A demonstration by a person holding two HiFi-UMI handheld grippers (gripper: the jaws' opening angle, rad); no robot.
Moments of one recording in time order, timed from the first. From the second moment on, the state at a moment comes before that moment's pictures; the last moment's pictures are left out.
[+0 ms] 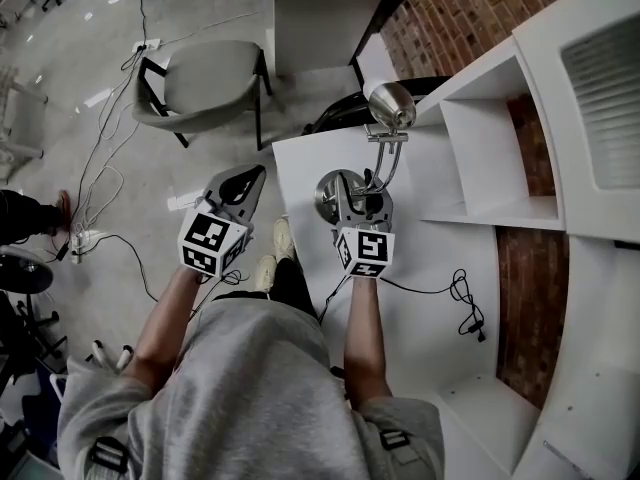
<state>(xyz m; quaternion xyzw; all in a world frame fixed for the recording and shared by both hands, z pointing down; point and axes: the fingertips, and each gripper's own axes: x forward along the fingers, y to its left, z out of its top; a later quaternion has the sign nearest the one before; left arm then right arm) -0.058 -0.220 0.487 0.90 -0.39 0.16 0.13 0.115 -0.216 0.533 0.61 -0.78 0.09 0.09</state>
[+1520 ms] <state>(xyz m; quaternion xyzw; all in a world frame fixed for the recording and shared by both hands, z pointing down) -0.066 -0.236 0.504 0.89 -0.40 0.17 0.15 0.125 -0.240 0.538 0.63 -0.77 0.08 0.07</state>
